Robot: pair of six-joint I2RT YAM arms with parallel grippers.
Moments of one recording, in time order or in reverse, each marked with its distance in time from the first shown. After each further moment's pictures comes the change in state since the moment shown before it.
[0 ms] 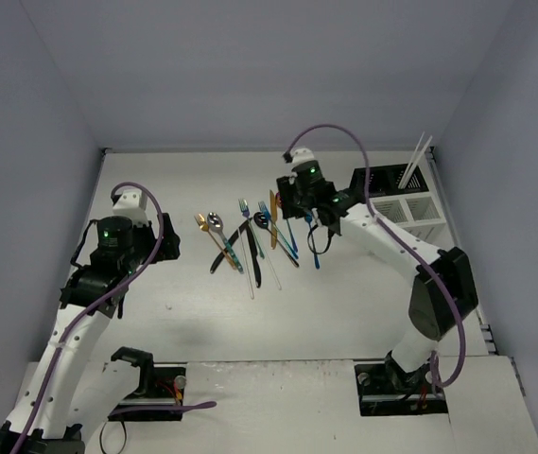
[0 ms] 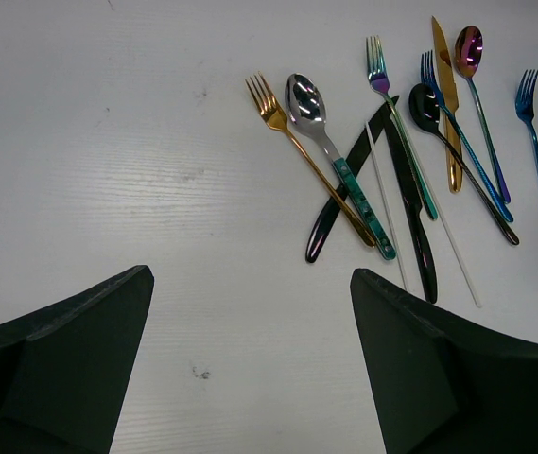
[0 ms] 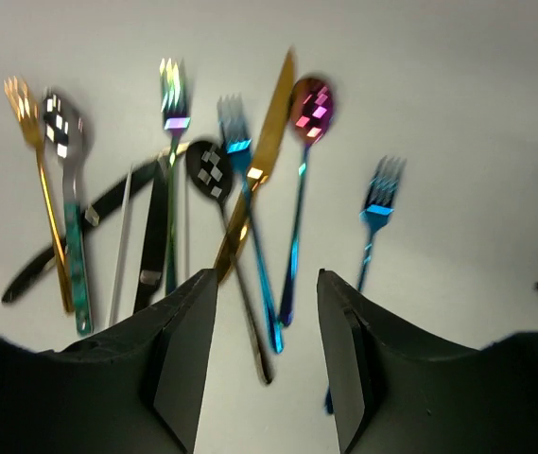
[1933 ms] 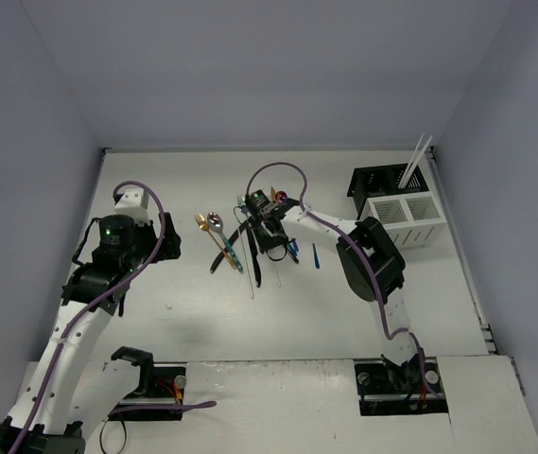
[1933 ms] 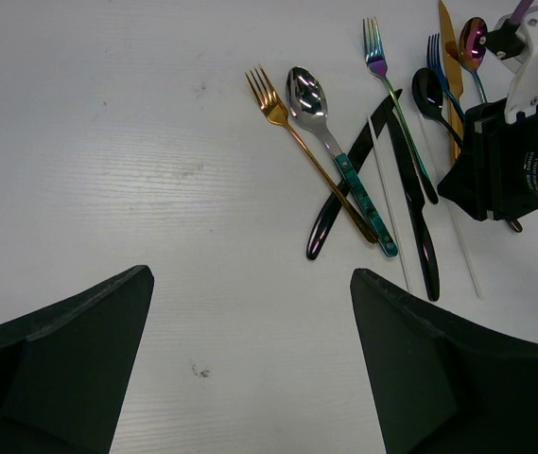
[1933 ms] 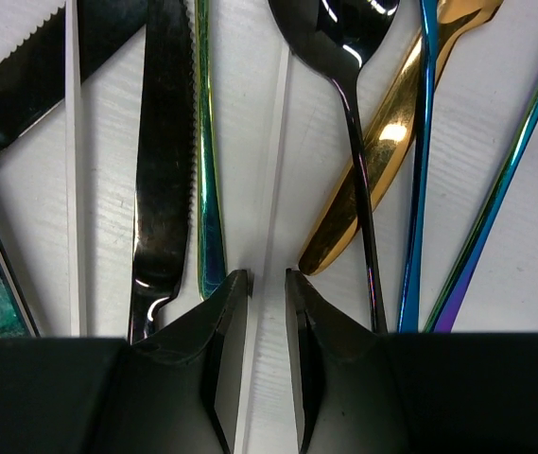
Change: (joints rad) left arm 0.001 0.018 0.000 0.000 0.004 0.000; right arm 0.125 0.473 0.230 -0.190 0.014 0.095
